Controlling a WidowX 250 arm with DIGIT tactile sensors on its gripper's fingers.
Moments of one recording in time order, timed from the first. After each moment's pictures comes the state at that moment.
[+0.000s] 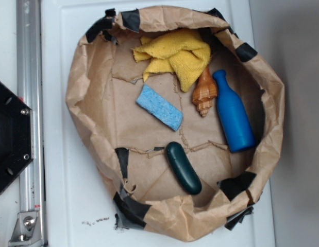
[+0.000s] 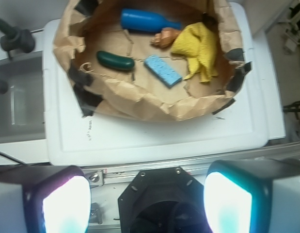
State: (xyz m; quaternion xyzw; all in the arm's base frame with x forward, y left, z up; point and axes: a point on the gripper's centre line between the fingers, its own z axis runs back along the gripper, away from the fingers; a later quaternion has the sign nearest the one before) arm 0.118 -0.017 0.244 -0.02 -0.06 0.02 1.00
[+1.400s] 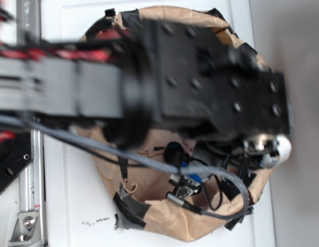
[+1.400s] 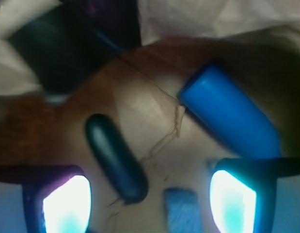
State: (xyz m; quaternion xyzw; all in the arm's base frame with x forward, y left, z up) arm 0.299 -0.043 0.084 -0.03 0.00 -0.31 0.95
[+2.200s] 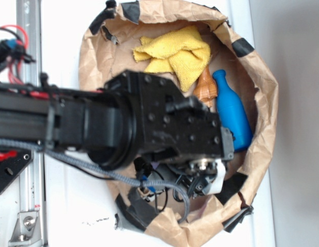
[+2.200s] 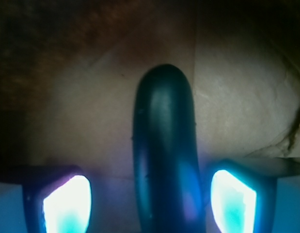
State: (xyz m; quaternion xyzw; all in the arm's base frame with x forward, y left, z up) arm 0.261 -0.072 0.035 -0.07 0.00 -0.44 0.90
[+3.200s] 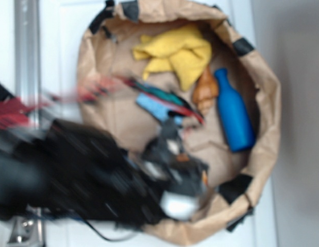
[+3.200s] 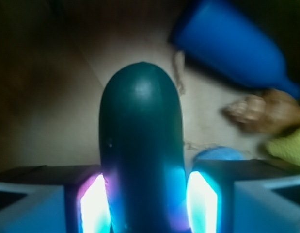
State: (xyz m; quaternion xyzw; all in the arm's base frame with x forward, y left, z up) arm 0.261 -0.039 0.090 0.03 -0.14 -0.04 0.99
